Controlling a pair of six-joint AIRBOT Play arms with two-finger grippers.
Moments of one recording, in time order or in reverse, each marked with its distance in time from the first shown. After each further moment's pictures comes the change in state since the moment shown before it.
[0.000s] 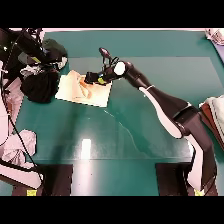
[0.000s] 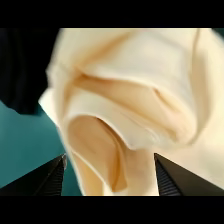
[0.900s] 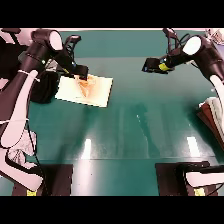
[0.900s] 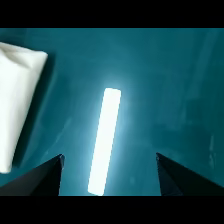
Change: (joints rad) left arm -0.233 -0.064 -0.152 0.116 0.232 0.102; right arm -0.432 0.537 -0.475 -0.279 0.309 -0.044
